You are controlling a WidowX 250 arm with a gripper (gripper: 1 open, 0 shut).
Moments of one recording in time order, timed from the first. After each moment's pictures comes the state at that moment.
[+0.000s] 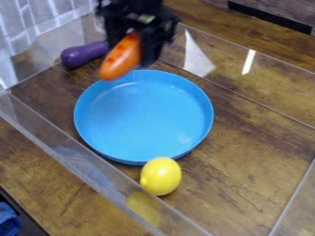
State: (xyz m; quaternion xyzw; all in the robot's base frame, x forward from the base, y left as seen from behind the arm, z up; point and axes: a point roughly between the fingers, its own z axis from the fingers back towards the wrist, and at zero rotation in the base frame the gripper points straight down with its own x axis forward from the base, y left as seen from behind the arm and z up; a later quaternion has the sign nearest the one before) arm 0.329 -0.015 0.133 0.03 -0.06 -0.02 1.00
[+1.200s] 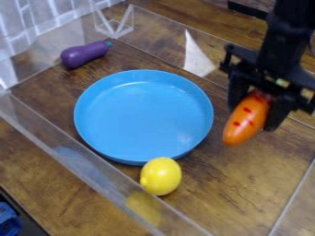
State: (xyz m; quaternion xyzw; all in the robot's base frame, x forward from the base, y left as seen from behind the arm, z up) arm 0.344 -0.145 0.083 0.03 -0.04 -0.05 1.00
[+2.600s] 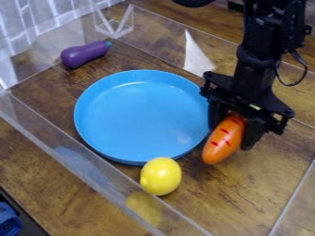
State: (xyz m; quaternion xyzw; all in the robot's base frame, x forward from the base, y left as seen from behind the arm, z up) arm 0.343 -0.127 0.058 0.01 -0.03 -0.06 1.00
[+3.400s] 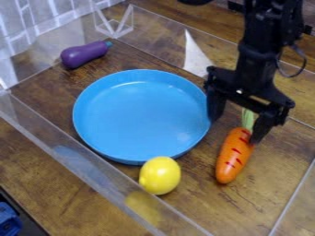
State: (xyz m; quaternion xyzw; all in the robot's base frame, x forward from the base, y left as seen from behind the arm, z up) arm 0.362 -0.125 0.061 0.00 -0.04 -0.07 1.00
